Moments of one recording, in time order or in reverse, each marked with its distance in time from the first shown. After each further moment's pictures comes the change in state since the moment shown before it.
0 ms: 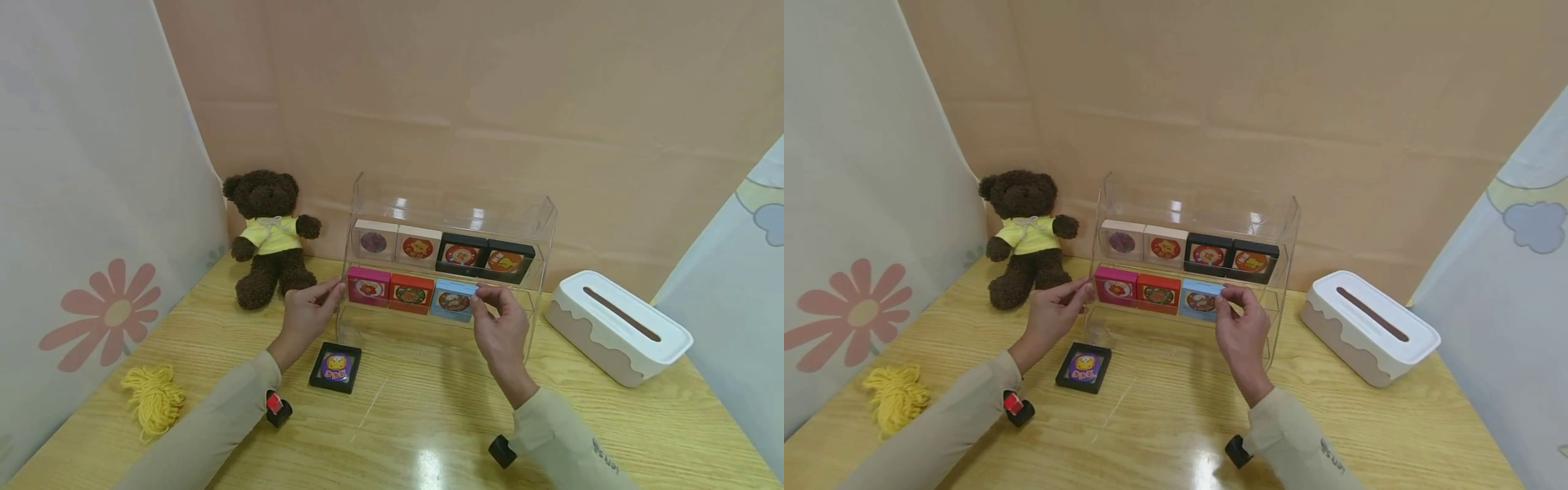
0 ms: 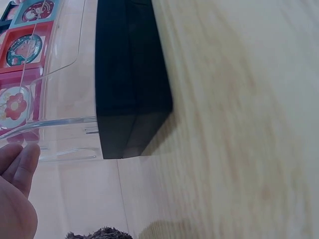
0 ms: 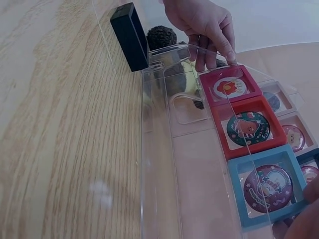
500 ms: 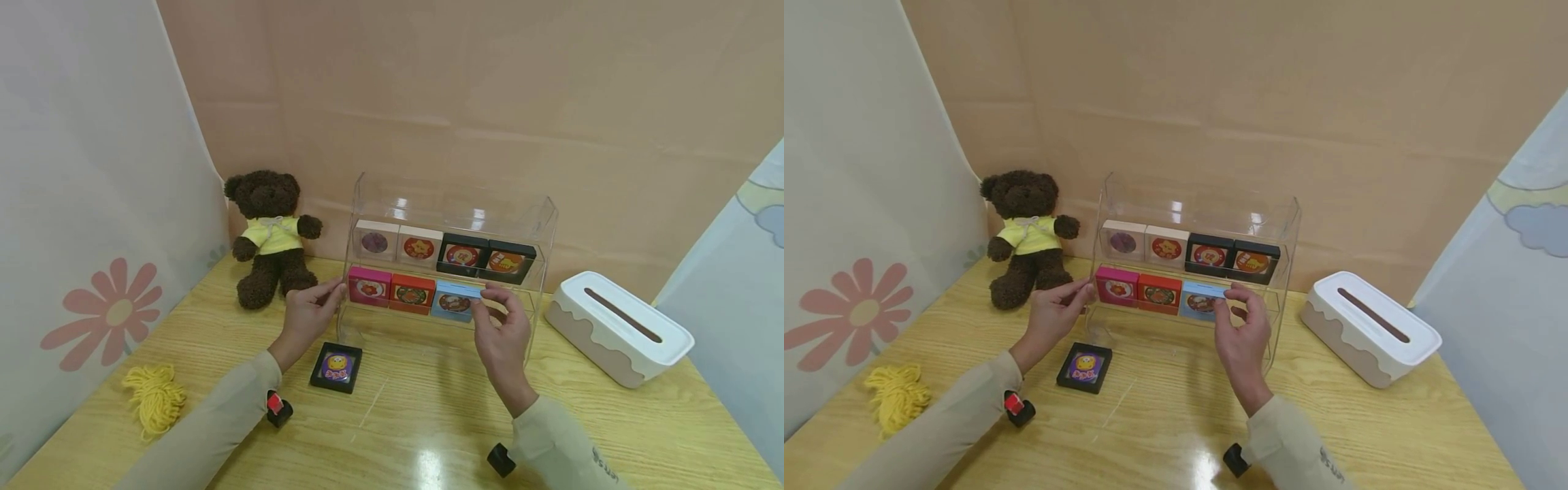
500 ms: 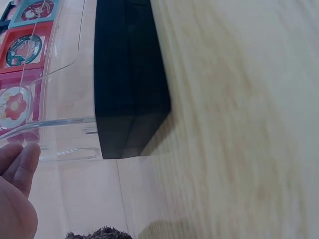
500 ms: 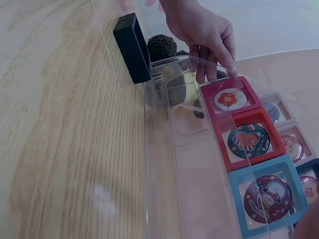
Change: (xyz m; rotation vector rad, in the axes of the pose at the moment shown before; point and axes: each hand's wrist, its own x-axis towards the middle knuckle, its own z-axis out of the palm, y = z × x) left_hand -0.001 0.000 -0.001 0.015 0.000 -0.001; right_hand -0.014 -0.028 0.000 0.076 0.047 -0.070
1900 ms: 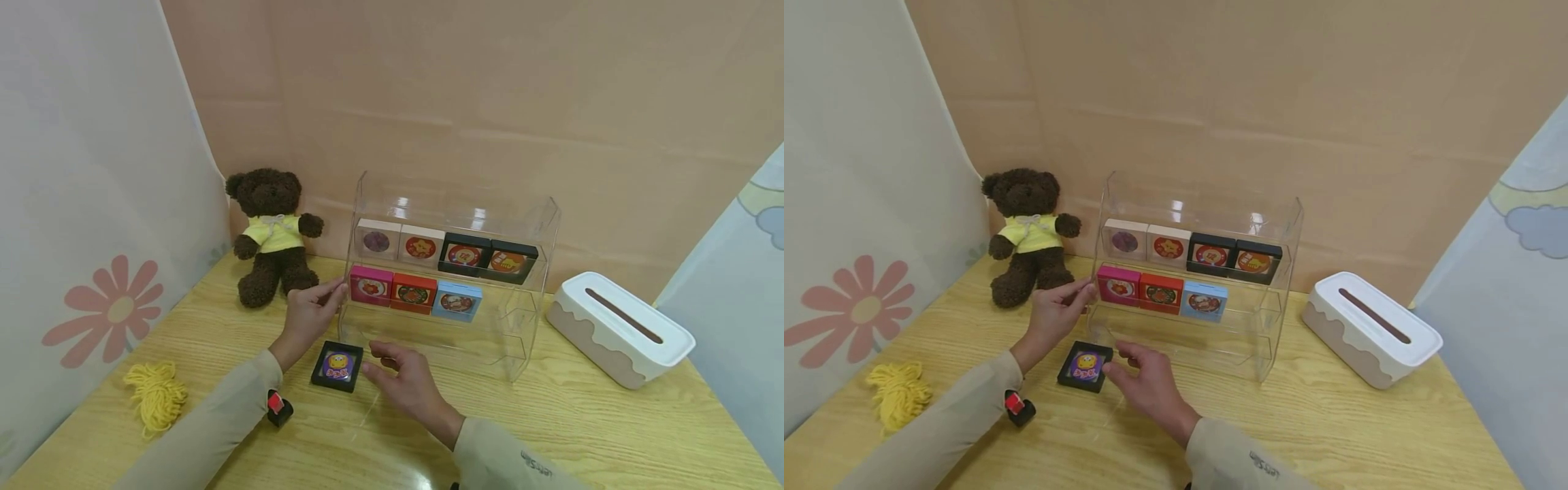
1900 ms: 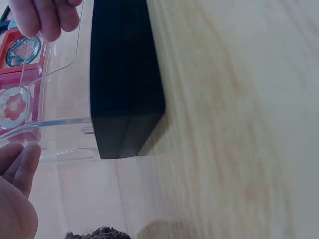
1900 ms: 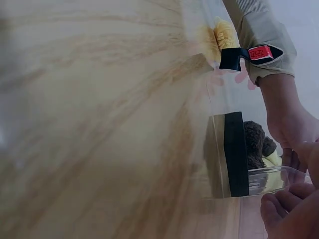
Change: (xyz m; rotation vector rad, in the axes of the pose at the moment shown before) left_hand -0.001 0.002 -0.001 0.022 -0.015 -0.012; right_hand -0.080 0.017 0.069 0.062 -0.781 0.106
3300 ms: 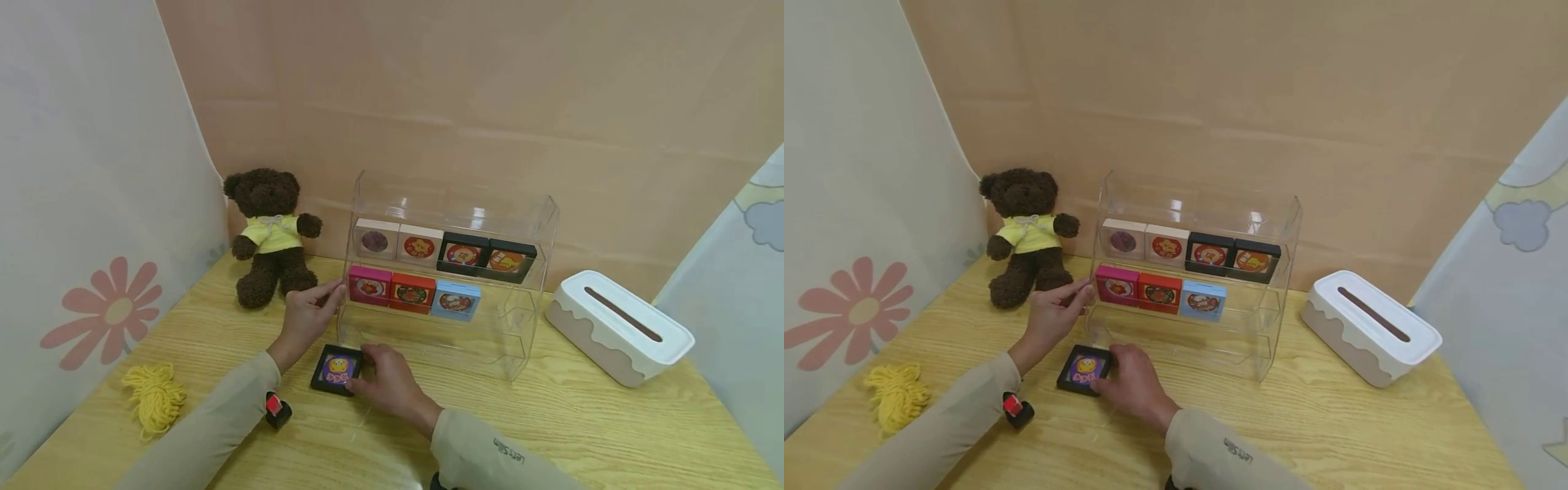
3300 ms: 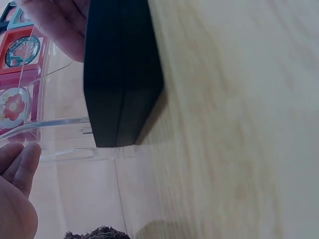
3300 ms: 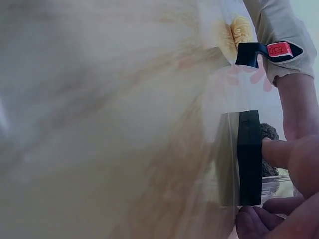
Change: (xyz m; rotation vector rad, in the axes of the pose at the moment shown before) left_hand -0.003 -0.003 0.000 -0.018 0.013 0.033; right_hand 0.014 0.004 0.019 -0.379 -0.105 0.081
